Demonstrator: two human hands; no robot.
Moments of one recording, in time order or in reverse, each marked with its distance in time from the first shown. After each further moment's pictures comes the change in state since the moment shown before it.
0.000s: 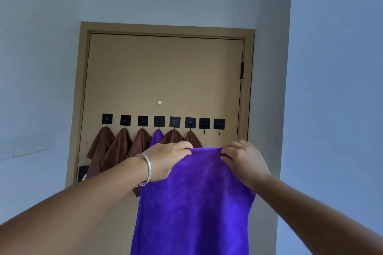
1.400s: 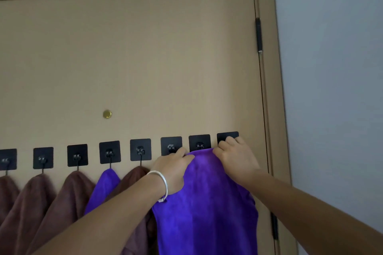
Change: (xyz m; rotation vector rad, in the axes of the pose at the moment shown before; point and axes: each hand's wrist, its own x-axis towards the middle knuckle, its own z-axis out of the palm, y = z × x) left_hand 0.325 -0.220 0.278 0.027 -0.098 -0.261; right_hand 0.211 0.214 0.361 -0.313 -0.069 -0.048
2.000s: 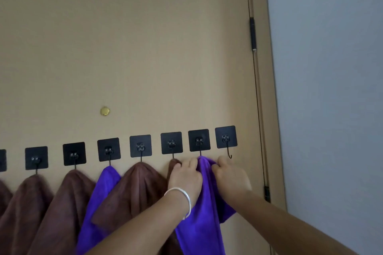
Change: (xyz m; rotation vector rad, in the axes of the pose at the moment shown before) left_hand -0.021 0.052 0.020 0.208 -0.028 -0.033; right_hand -0.037 -0.066 0.013 0.219 -0.251 0.326
